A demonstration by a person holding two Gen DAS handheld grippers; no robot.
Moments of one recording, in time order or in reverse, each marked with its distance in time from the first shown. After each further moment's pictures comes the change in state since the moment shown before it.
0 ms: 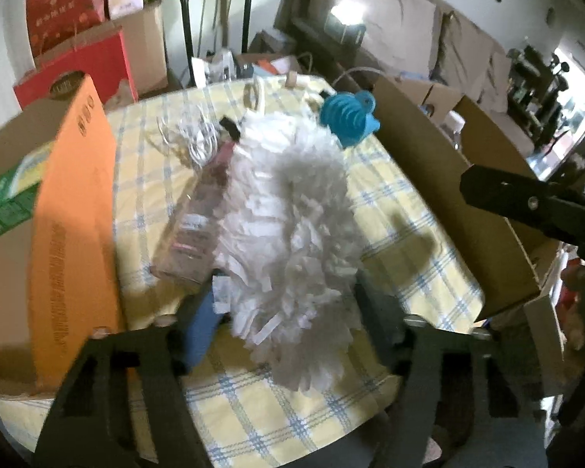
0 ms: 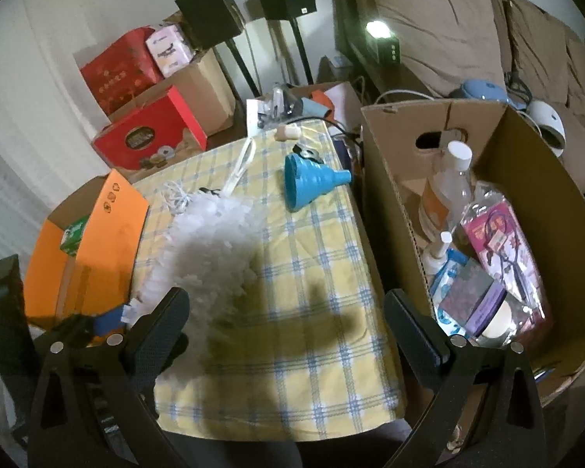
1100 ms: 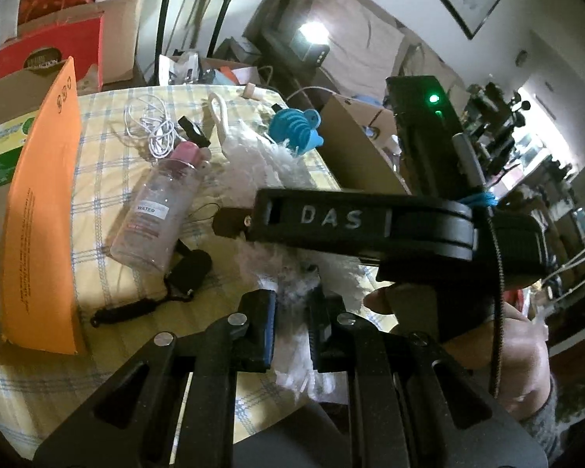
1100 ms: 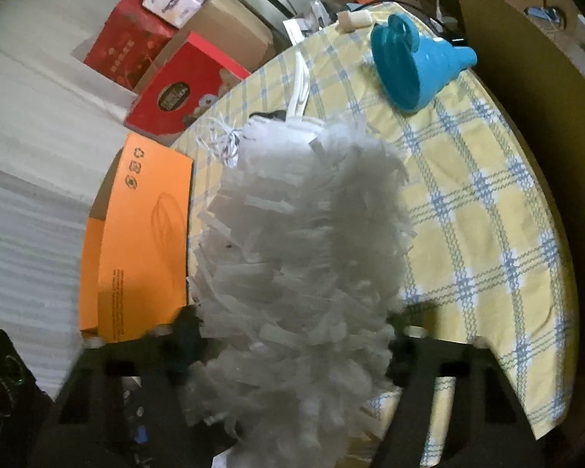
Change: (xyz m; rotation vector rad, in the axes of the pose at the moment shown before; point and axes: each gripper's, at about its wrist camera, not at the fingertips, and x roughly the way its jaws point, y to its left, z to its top) left arm -0.030 0.001 -0.009 -0.068 -0.058 -0.241; right arm 0.099 0.028 -0.003 0.181 0.270 0.314
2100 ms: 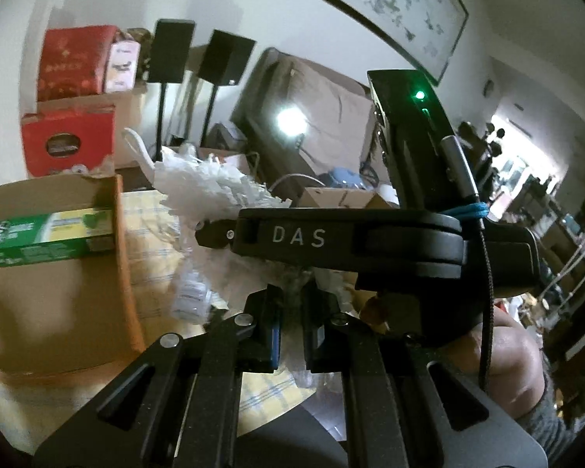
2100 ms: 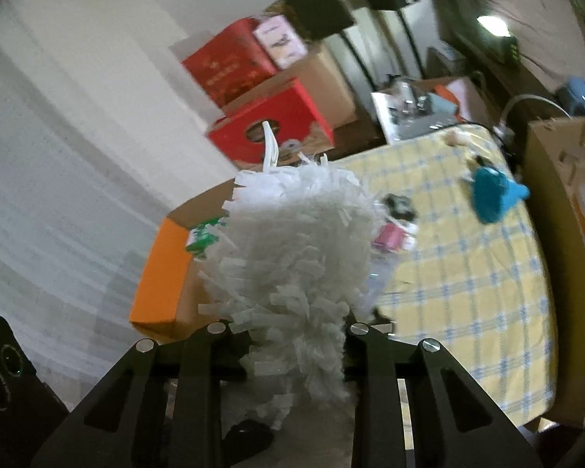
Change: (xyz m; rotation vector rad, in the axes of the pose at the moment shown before) left arm -0.132 -0.007 0.004 0.079 -0.277 -0.018; right arm -0.064 0.132 -0.012 -0.257 -0.182 0.061
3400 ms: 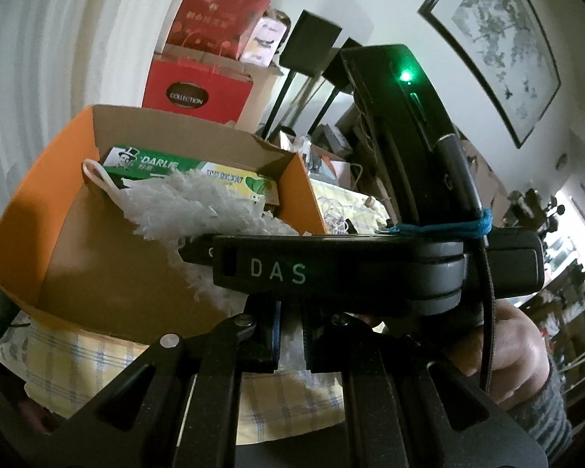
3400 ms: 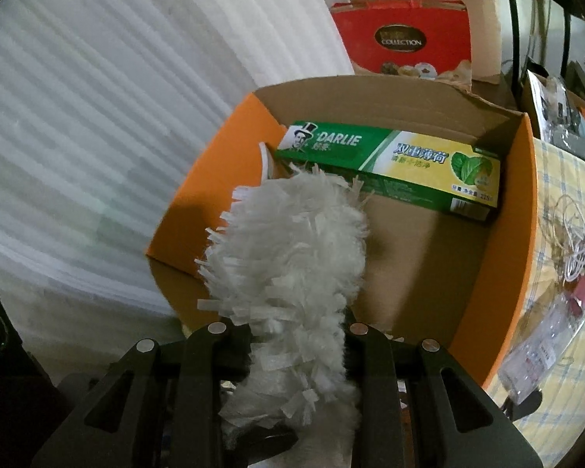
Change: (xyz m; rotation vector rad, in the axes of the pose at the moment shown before) left arm -0.041 0.155 -0.024 -0.293 -0.004 0.174; right arm 0.172 0.134 -0.021 -0.349 0.372 0.106
